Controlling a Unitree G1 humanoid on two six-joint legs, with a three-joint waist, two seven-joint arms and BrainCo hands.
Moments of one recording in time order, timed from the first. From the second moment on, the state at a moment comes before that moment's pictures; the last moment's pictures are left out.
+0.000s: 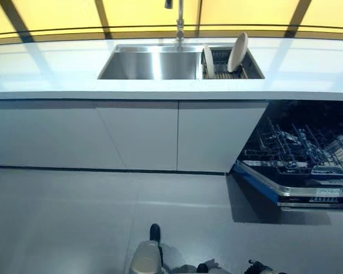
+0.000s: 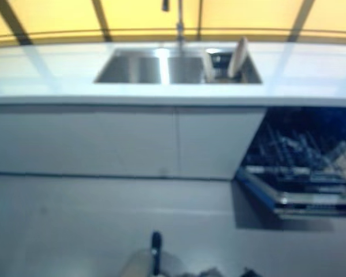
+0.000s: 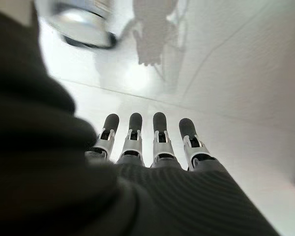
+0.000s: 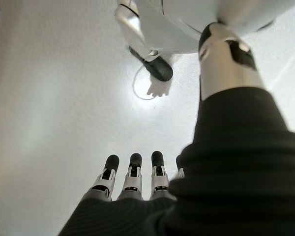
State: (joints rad) left arm 0.00 0.17 -0.08 1.36 -0.29 0.11 0.12; right arm -0.05 -0.26 0.32 1.32 -0.13 0.12 -0.11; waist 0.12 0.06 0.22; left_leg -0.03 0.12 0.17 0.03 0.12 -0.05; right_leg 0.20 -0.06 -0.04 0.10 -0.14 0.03
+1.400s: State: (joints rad) left arm 0.00 0.34 -0.10 1.28 -0.09 0.13 0.06; right arm -0.21 -0.66 0.39 0.22 0.13 0.12 0.57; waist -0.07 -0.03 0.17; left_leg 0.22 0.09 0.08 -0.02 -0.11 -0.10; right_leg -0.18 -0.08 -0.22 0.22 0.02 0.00
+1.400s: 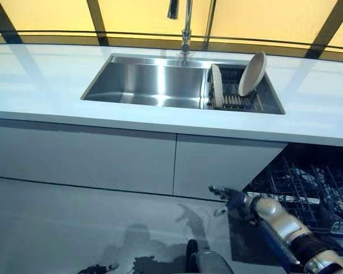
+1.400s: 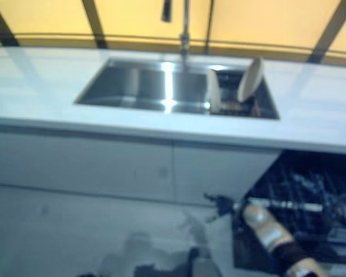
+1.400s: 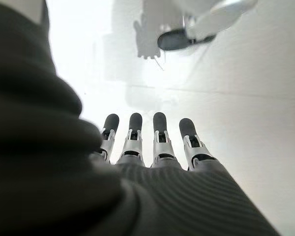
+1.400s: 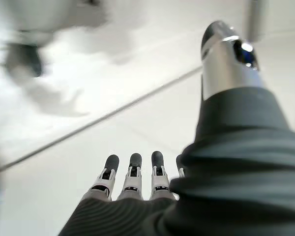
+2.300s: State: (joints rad) left arm -0.02 0.36 -0.06 1.34 -0.12 0.10 0.11; right arm -0.58 -0.76 0.00 0.30 1.05 0.05 0.11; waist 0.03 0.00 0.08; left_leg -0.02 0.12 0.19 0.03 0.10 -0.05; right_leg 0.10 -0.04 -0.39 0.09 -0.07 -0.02
